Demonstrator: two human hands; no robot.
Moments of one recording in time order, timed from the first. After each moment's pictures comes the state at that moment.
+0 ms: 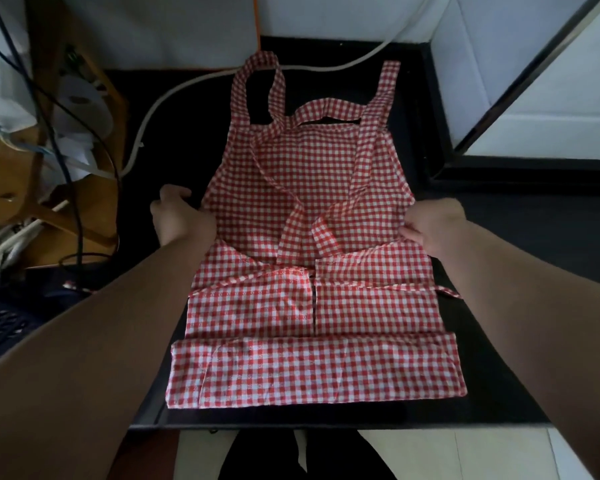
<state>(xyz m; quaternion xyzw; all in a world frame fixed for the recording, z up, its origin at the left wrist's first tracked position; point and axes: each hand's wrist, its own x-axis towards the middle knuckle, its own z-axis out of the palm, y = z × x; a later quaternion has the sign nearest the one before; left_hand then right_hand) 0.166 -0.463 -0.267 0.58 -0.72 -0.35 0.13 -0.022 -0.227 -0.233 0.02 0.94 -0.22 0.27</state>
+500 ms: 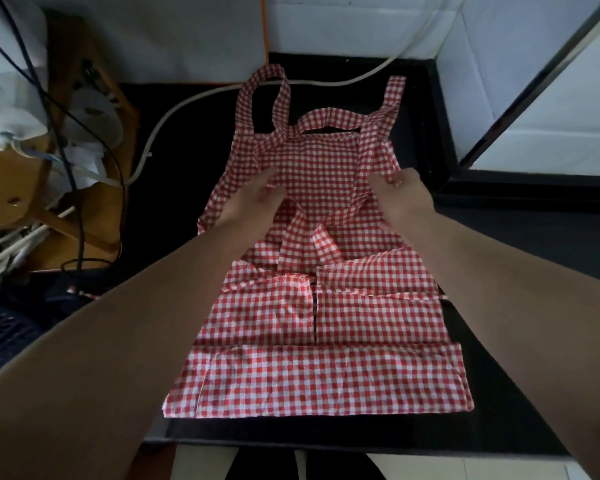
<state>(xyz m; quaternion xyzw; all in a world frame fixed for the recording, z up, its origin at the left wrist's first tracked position) 0.113 -0.427 -0.242 0.39 -0.79 -0.47 0.01 -0.033 -0.272 -0.241 -0.03 0.88 -0.41 0.25</state>
